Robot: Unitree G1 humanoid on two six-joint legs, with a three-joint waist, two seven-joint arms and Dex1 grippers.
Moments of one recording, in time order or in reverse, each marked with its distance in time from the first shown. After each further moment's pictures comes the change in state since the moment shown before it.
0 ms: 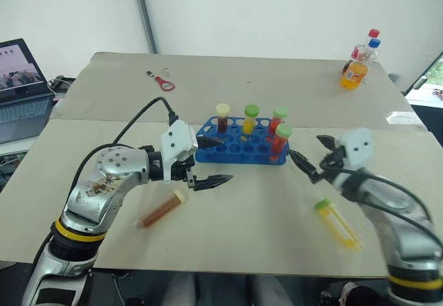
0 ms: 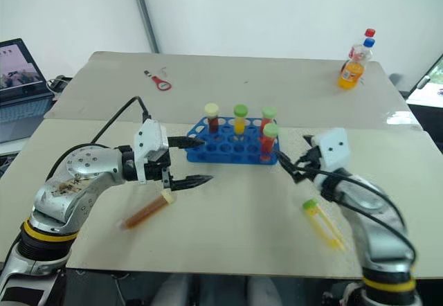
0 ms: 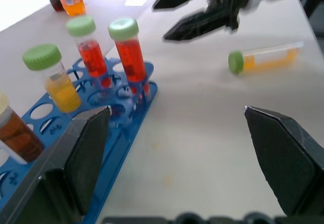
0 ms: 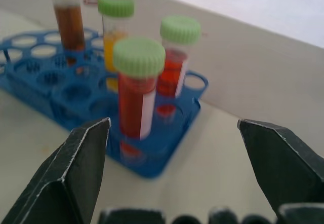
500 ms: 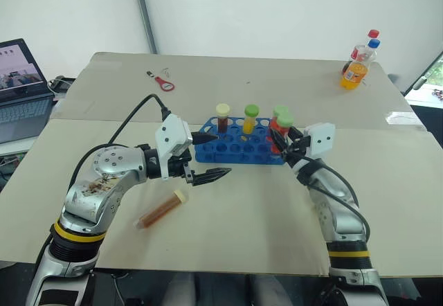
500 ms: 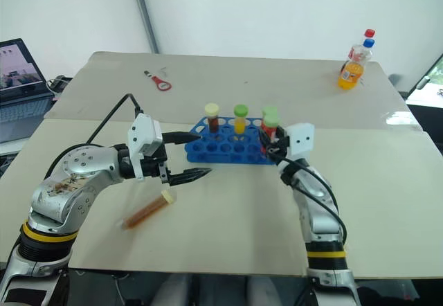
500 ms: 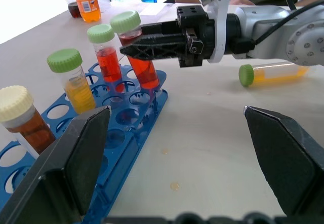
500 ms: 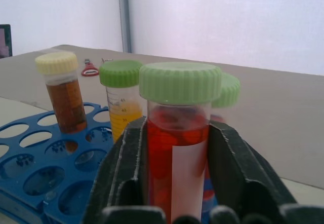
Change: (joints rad) left arm -0.006 -0.089 0.083 0.000 -0.065 0.087 0.096; right arm -0.209 0.485 0.131 0.507 -0.174 -0.580 -0.120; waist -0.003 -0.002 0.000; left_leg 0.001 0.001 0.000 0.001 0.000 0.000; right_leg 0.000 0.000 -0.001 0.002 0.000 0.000
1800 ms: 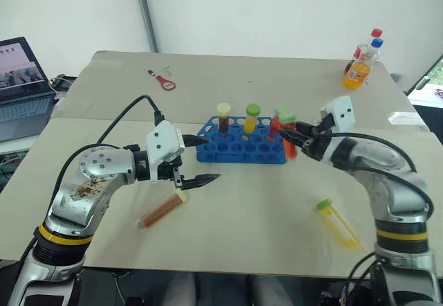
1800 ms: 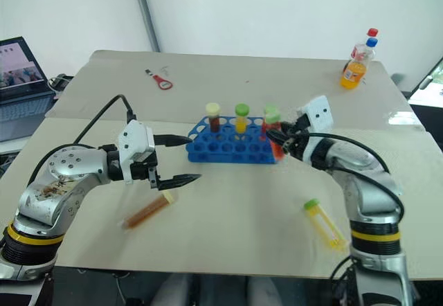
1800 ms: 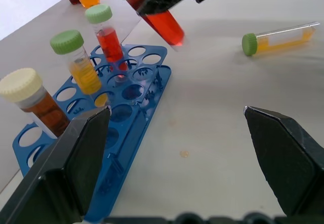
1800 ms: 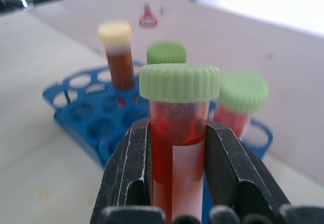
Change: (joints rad) left arm 0.034 0.084 0.009 0.001 0.025 -0.063 -0.049; right arm -0.164 -0.275 -0.061 -0.190 0.129 0.463 0.277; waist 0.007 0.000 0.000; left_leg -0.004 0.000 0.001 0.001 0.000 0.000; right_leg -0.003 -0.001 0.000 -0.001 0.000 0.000
